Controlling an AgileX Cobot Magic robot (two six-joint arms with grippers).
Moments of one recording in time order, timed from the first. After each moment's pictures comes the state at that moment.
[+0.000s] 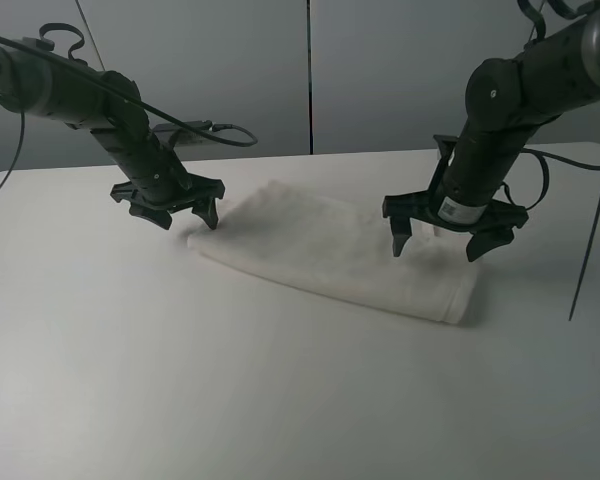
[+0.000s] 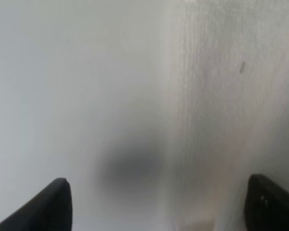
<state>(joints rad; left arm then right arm) -0.56 2.19 -1.48 -0.12 0.66 -0.08 0.32 1.95 -1.12 0.03 0.72 0.40</state>
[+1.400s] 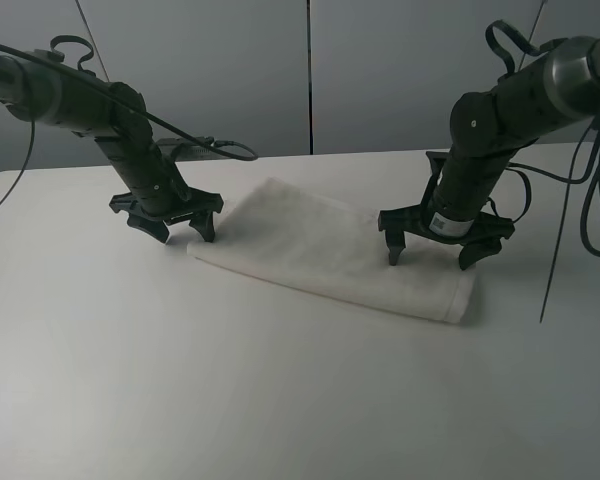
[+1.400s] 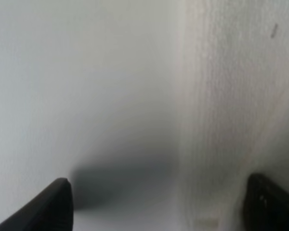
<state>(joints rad) -0.56 2.22 -1.48 -0.10 0.72 -0.08 0.32 2.06 -1.14 0.00 0.63 0.43</state>
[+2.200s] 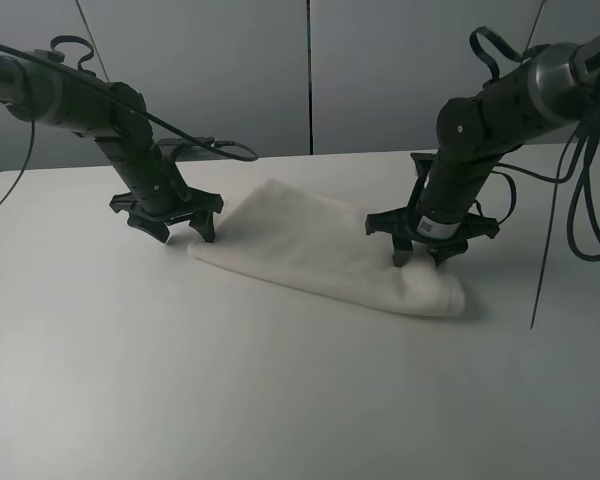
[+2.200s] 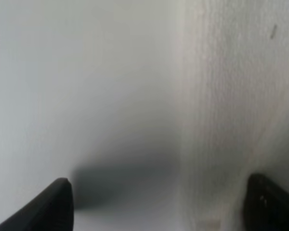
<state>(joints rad) -0.56 2.22 -1.48 -0.10 0.72 -0.07 0.36 2.08 -1.14 0.01 0.60 0.39</state>
